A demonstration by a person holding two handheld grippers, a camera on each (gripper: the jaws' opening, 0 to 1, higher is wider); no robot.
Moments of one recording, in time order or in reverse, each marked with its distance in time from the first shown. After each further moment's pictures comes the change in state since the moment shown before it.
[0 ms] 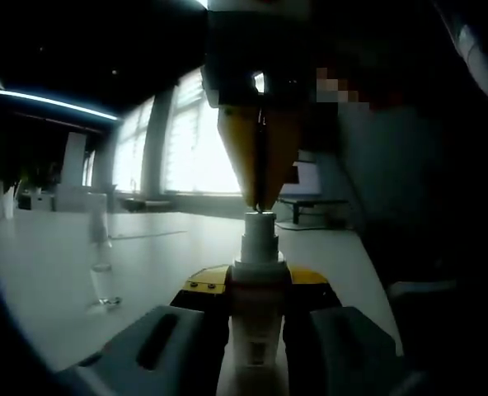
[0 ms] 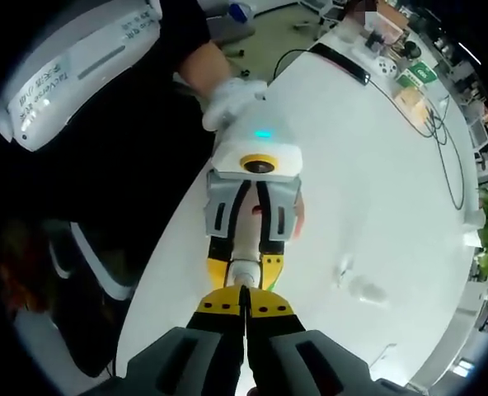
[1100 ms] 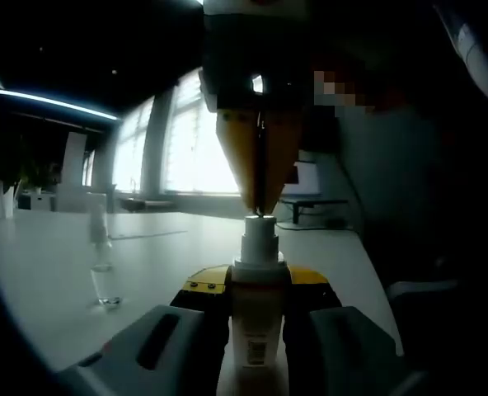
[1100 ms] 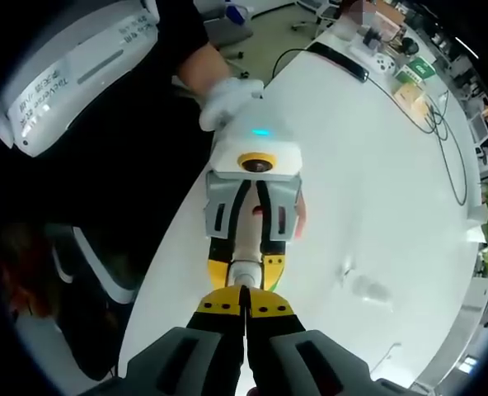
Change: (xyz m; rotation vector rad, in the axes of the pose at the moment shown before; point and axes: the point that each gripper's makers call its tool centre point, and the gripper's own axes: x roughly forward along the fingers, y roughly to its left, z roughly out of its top) left arm 0.000 0.000 0.000 -0.001 0.000 -0.003; right arm 0.002 -0.002 -0.001 0.022 -0.011 0.020
